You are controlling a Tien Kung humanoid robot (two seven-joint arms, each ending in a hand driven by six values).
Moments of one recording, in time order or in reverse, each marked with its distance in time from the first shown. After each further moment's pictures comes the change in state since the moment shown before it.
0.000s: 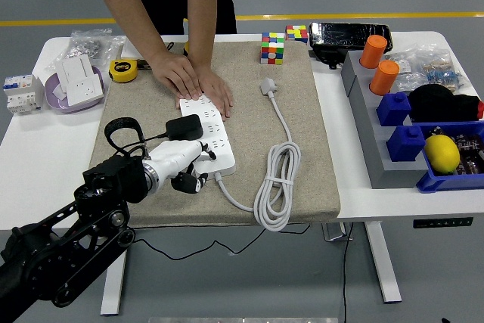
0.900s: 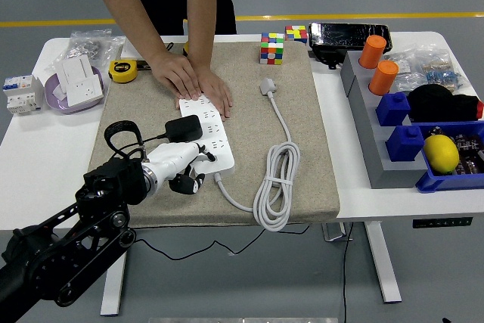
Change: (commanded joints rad) left arm 0.007 -0.004 -0.003 0.039 0.013 -0.007 0.002; right arm 0.000 -0.002 0.002 0.000 -0.004 0.000 -0.001
